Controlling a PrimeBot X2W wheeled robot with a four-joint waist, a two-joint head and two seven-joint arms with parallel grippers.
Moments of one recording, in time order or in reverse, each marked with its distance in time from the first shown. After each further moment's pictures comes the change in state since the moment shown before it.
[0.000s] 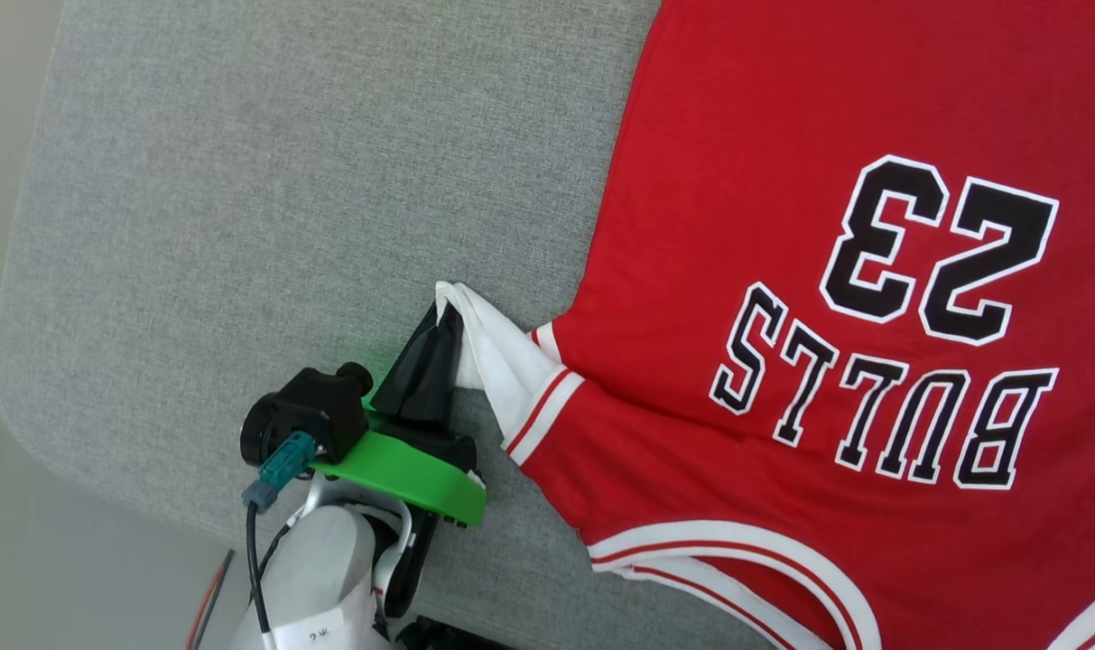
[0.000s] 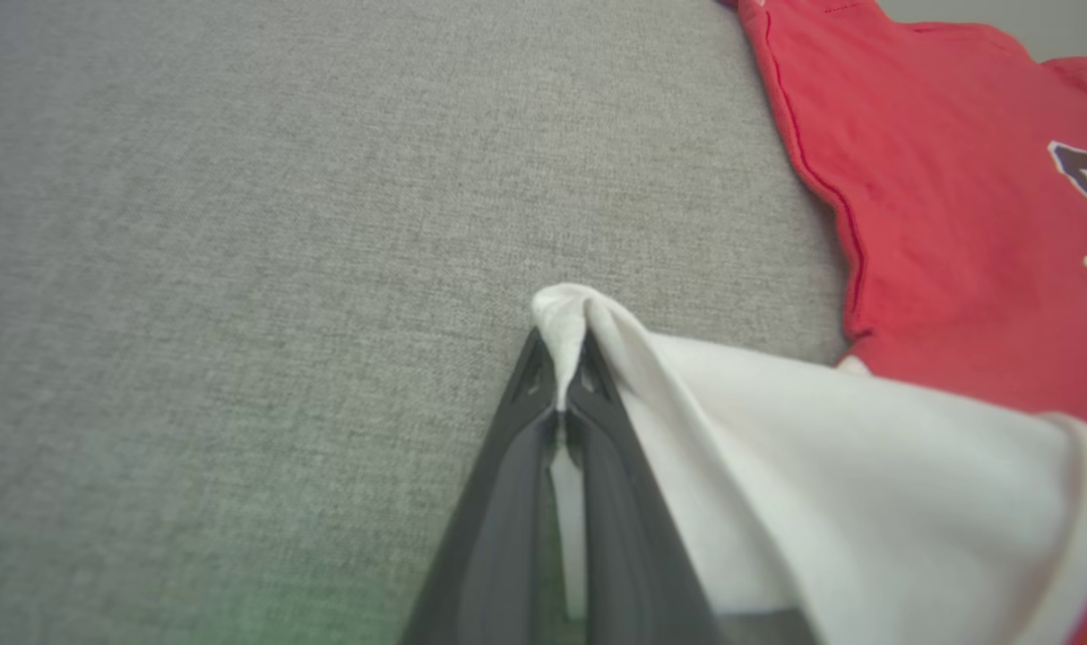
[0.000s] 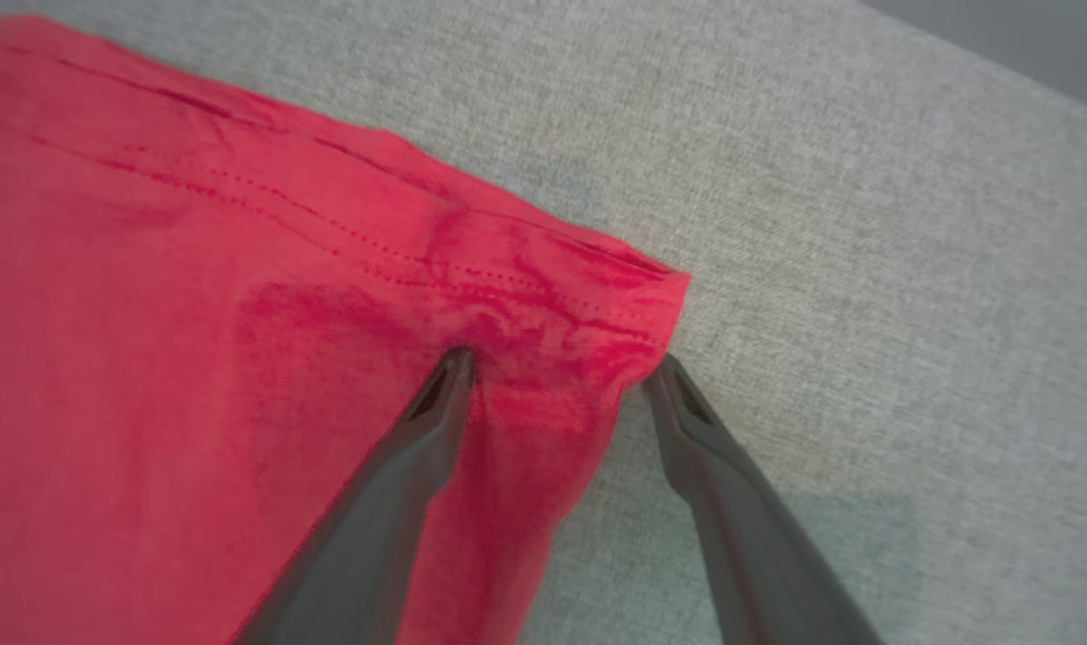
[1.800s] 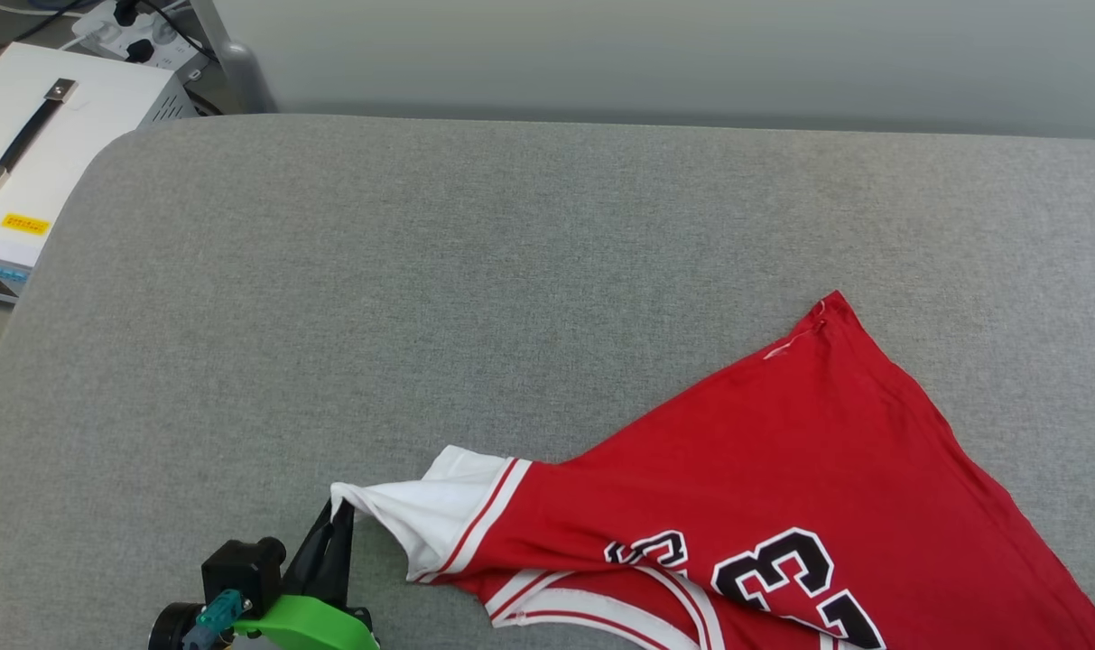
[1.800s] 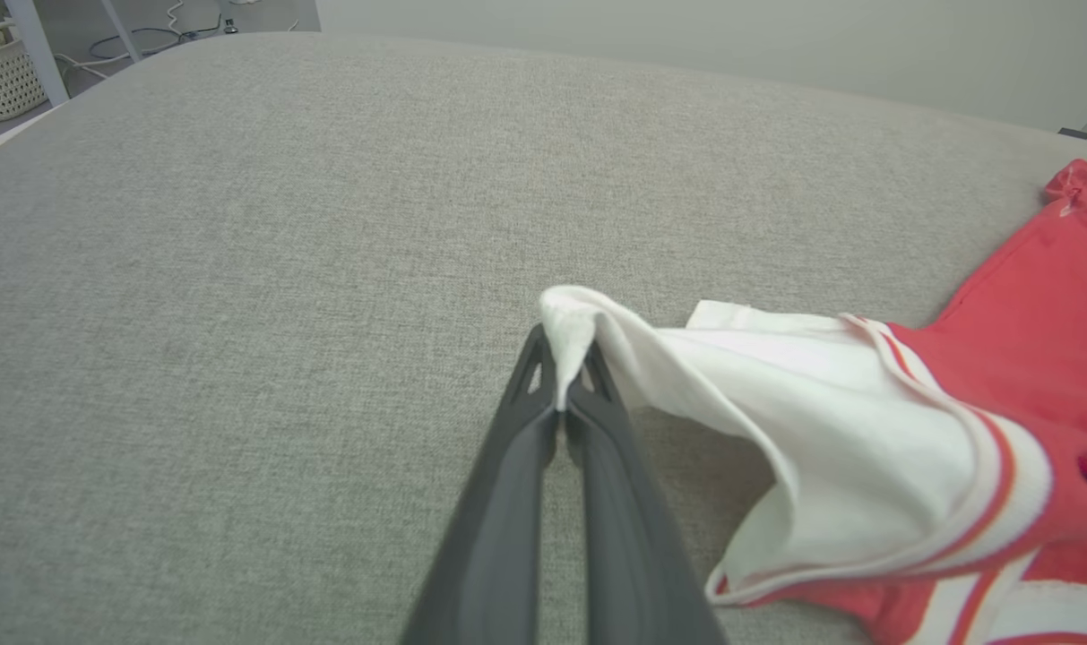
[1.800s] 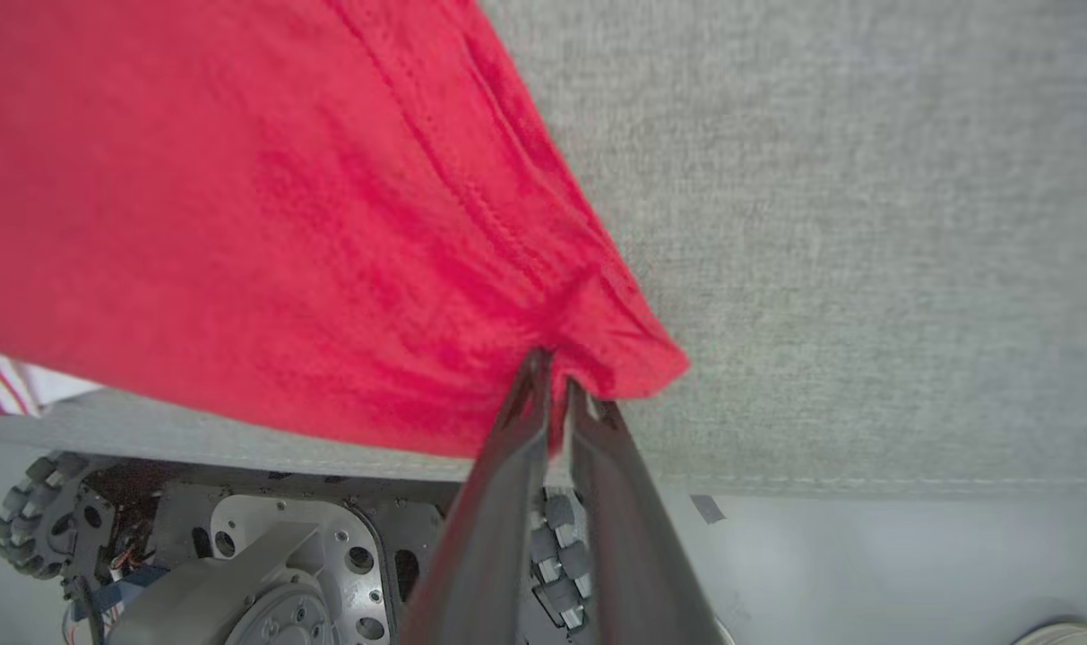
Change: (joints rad) left arm 0.277 0.063 0.150 0.135 0.042 -0.004 0.002; right arm 1.301 0.107 -0.263 -0.337 0.247 0.000 -0.391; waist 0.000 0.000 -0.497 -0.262
